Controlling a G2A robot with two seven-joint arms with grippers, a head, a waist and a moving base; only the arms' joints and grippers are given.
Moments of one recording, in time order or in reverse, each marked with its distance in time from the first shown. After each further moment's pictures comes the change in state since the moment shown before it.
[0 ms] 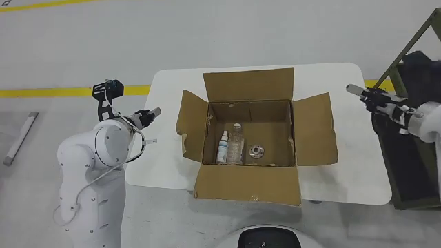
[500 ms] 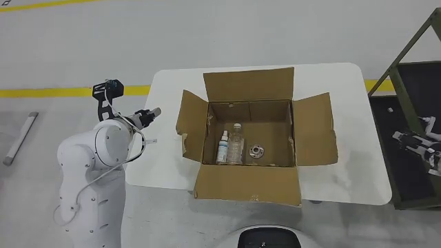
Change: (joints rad) left arm 0.000 0.000 0.000 0.000 0.000 0.000 0.000; right arm -0.270 0.004 0.135 0.096 -0.047 -0.158 -0.085
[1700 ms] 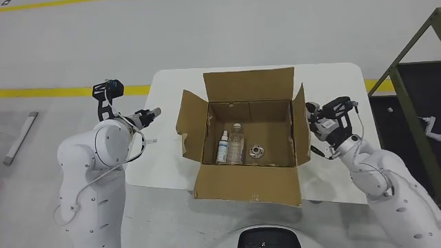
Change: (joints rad) left arm 0.000 0.000 0.000 0.000 0.000 0.000 0.000; right arm 0.203 -0.054 -0.624 0.161 -0.404 -0.490 -0.789
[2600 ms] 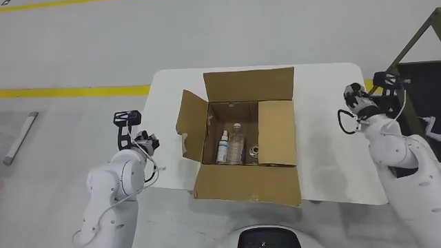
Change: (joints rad) left arm 0.286 0.007 -0.003 0.008 0.026 -0.126 0.291; right arm 0.176 -0.013 0.148 0.224 0.317 0.463 0.074
